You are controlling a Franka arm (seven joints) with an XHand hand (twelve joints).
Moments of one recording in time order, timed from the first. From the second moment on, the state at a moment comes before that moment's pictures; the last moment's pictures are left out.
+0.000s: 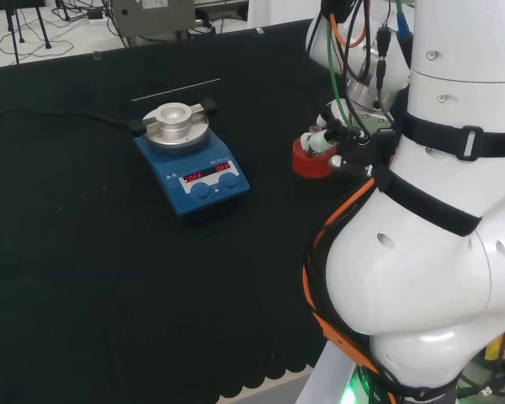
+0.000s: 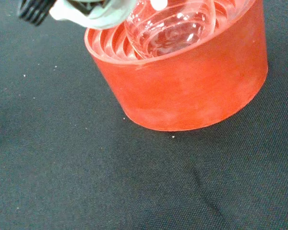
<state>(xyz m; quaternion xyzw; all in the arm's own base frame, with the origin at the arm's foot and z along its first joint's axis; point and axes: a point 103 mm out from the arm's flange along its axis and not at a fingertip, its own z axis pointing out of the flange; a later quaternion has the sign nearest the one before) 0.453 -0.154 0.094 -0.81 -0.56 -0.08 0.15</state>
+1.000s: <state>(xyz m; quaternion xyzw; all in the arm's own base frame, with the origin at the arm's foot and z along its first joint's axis) 0.457 -0.154 0.093 -0.82 -0.55 -0.06 0.13</state>
